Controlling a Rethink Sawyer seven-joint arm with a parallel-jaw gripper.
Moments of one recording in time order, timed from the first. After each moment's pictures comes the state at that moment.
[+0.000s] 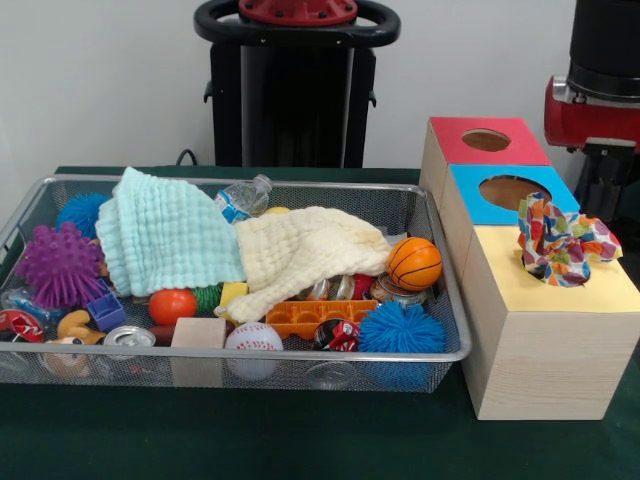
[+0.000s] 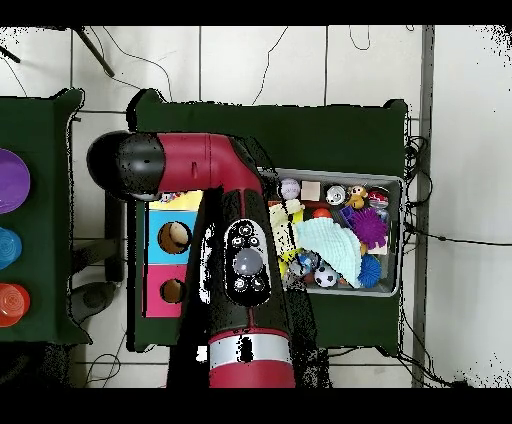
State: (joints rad) arm 0.01 -0.59 0.05 1.27 0.06 0.86 2.10
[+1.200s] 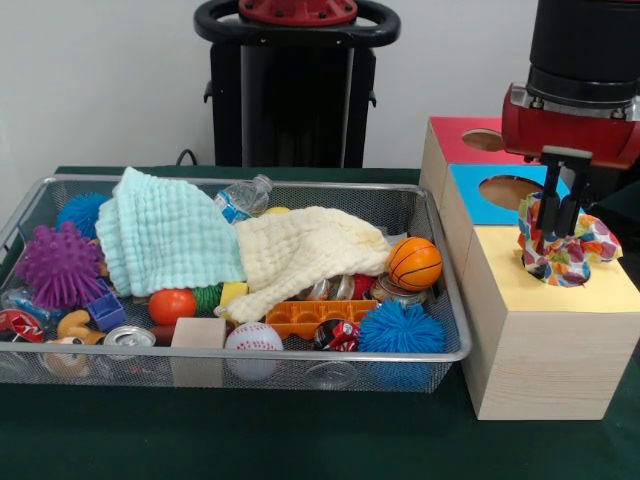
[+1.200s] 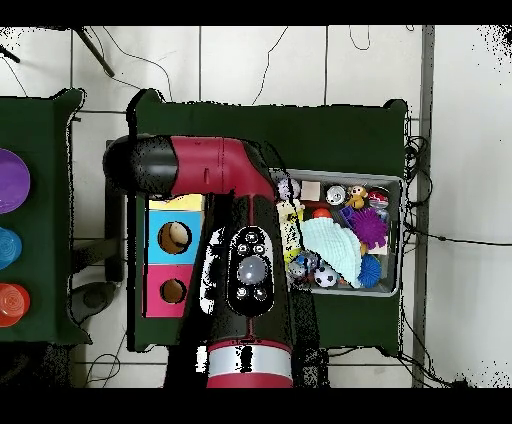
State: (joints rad) arm 0.03 -0.57 -0.05 1.27 0.06 0.79 2.10
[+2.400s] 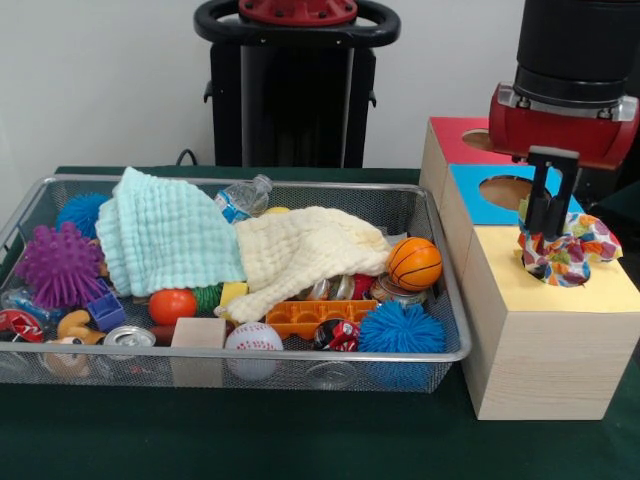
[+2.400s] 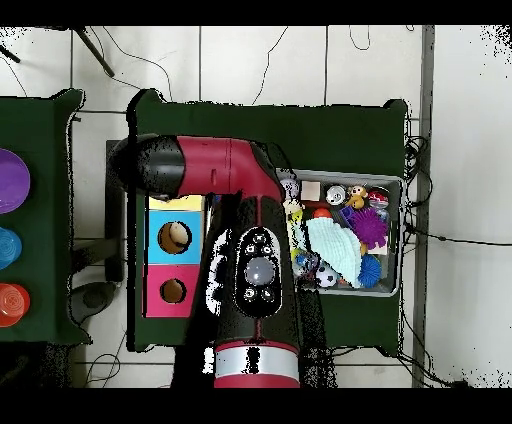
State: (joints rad) arm 0.02 -0.58 -0.05 1.28 0.06 0.78 2.10
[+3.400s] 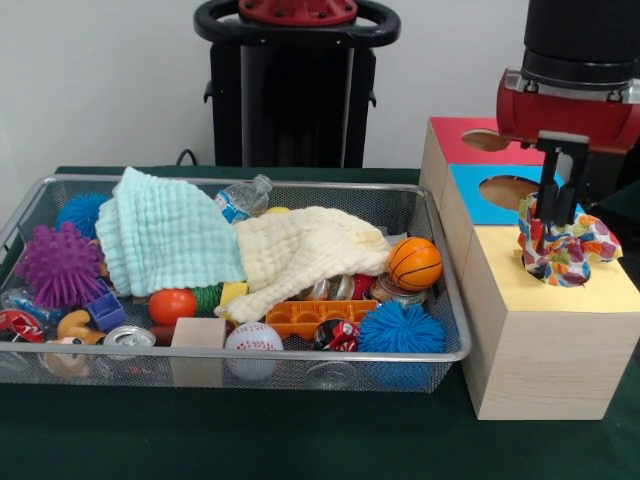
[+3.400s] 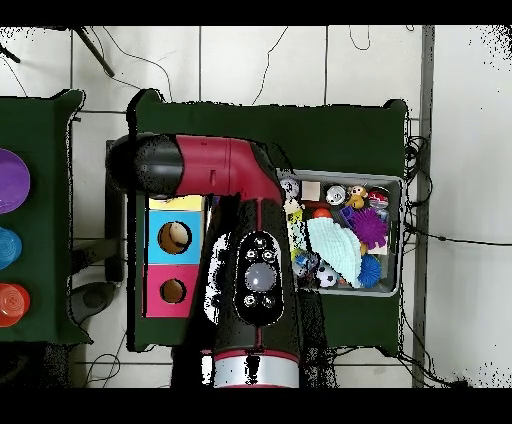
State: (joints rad) arm 0.02 -0.60 -0.05 1.29 0.08 0.78 2.10
